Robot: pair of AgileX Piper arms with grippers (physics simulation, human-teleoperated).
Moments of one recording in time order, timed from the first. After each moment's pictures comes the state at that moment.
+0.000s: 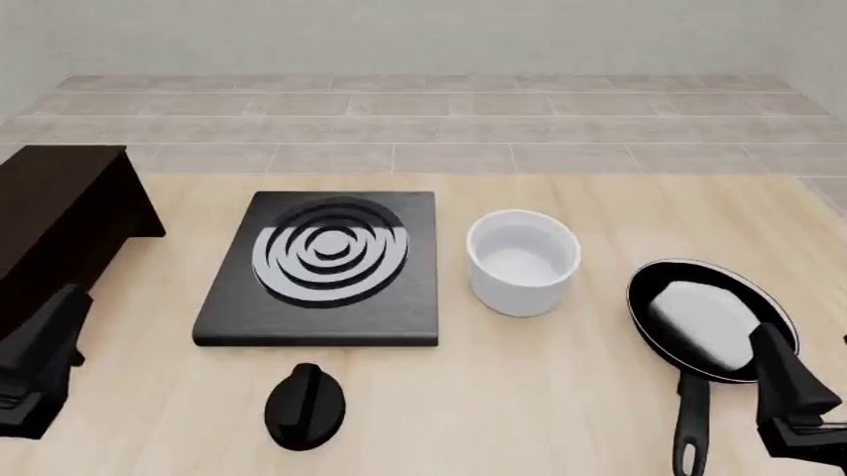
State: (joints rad) left arm -0.14 0.13 -0.22 0.10 0.02; right arm 0.00 0.05 0.00 -0.04 0.02
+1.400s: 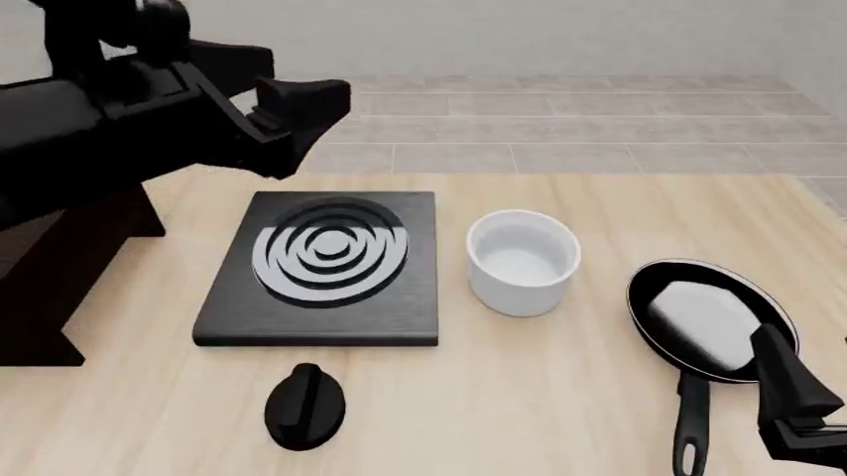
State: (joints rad) left arm -0.65 1.03 -0.97 0.16 0.06; right arm 0.00 0.03 -0.01 -0.01 0.02
